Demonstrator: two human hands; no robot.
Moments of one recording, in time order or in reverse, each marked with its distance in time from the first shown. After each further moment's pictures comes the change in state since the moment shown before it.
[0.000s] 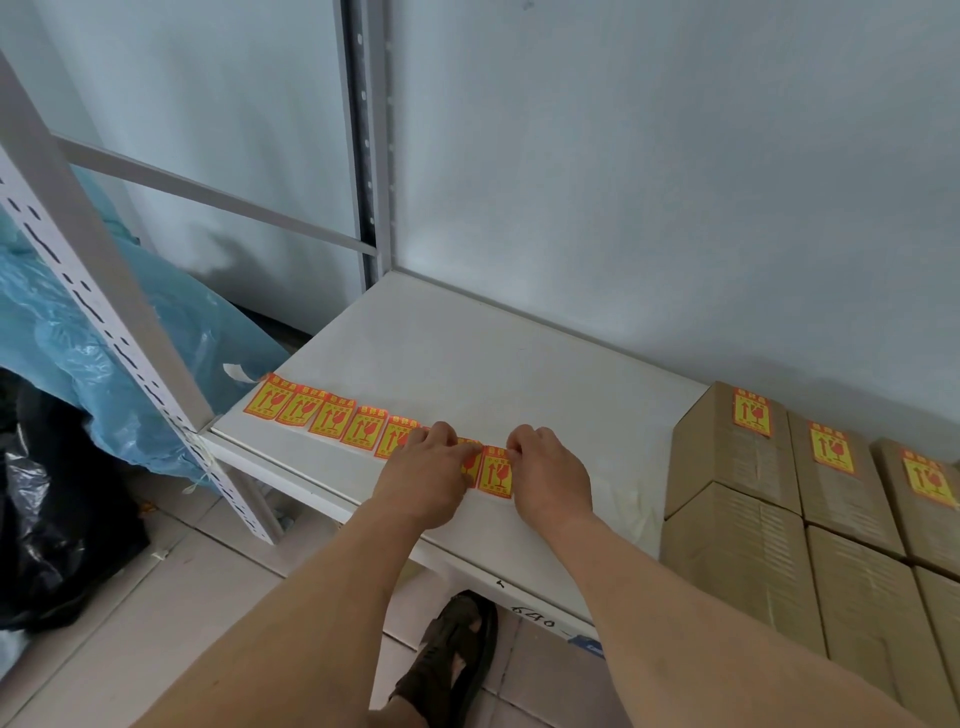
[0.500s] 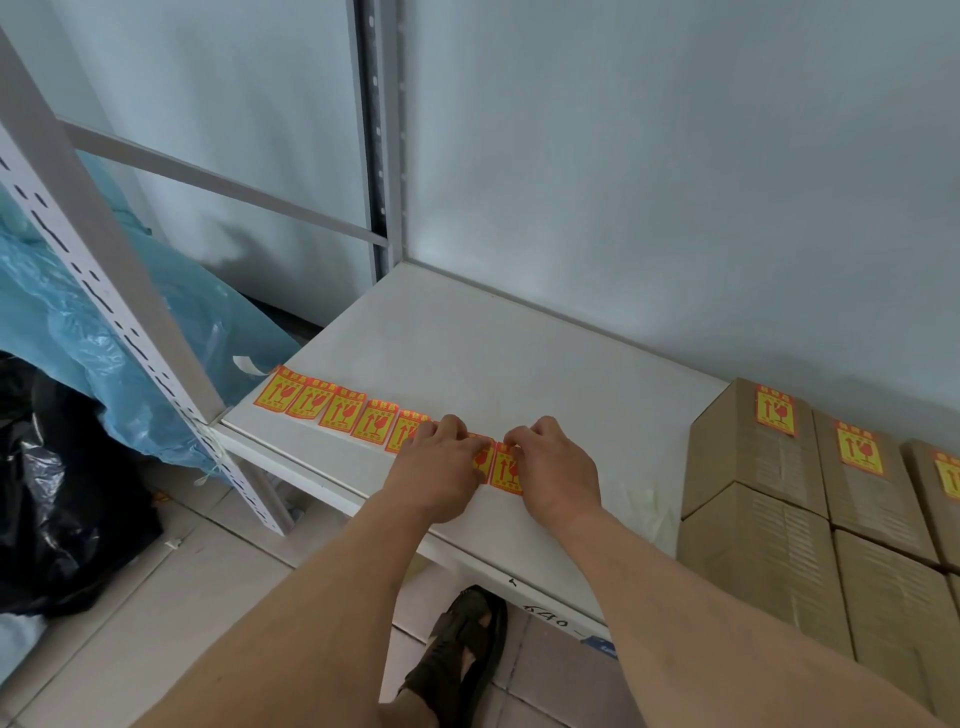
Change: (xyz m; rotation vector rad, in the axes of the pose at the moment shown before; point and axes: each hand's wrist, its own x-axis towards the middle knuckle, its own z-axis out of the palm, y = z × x) left_hand 0.004 -0.004 0.000 -0.009 -0.020 -0.006; right_hand 0.007 0.001 0.007 -0.089 -0.009 -0.108
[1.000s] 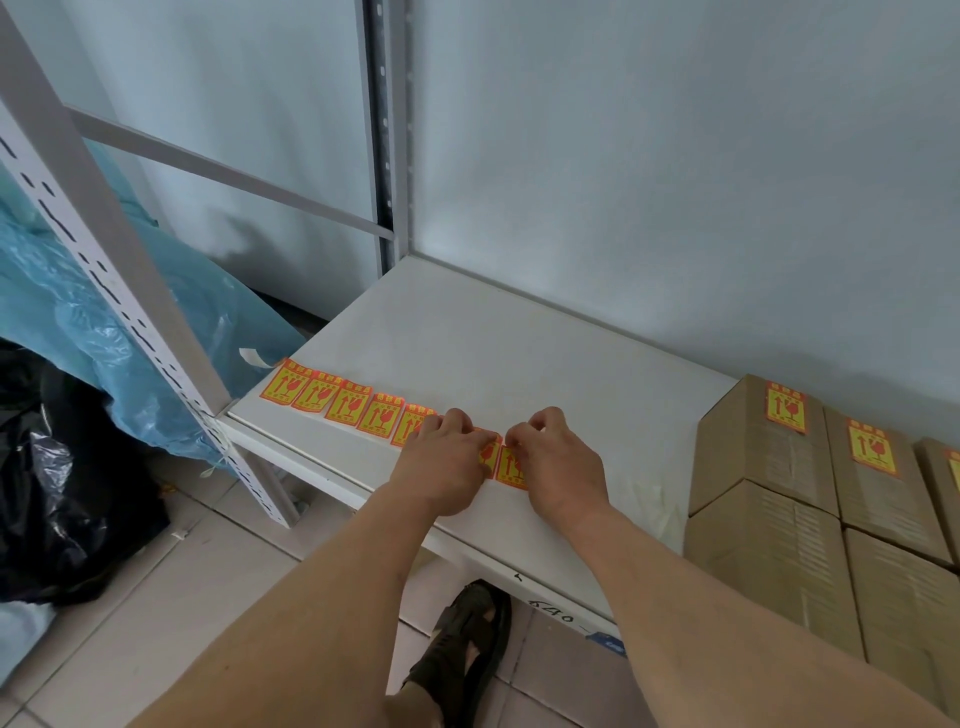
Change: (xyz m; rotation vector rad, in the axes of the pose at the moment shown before) left_hand 0.000 -0.001 0.001 -0.016 -0.003 0.000; right_hand -0.003 0.003 0.002 0.030 0.019 -0.061
